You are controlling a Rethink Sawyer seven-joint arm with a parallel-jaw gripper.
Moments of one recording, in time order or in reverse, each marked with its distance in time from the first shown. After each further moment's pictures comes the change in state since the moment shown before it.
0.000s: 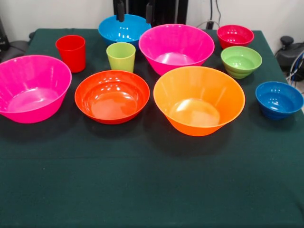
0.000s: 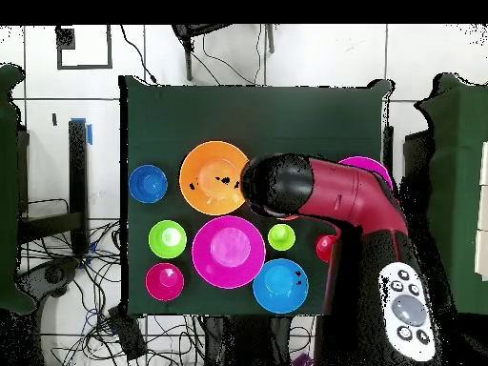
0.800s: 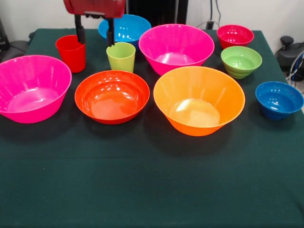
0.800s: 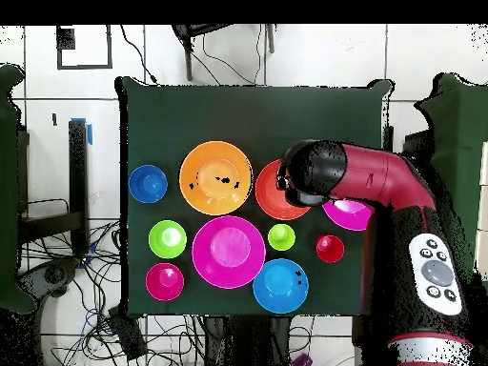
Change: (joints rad) arm -0.095 0.149 0.042 -0.148 -0.144 0.105 0.000
